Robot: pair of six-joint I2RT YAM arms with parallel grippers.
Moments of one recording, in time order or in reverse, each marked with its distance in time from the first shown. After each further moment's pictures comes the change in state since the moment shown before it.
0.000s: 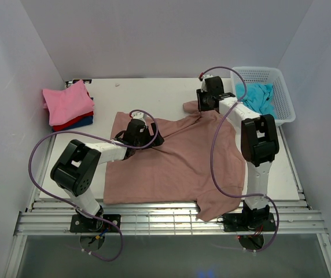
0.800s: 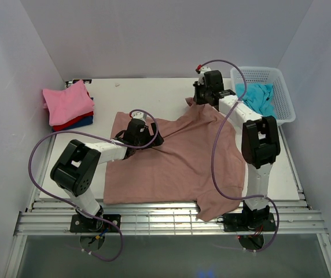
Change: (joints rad) left arm 0.000 -0.001 0.011 -0.026 -0.016 0.000; right arm 0.015 -0.015 0.073 0.037 -0.110 0.016
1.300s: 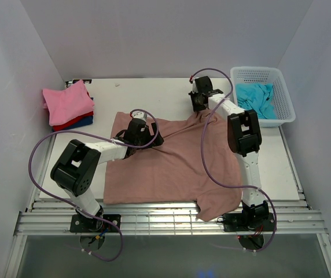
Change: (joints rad) left arm 0.000 0.000 0.014 -0.027 -0.014 0.005; right arm 0.010 0.285 0.256 -0.186 0.130 -0.072
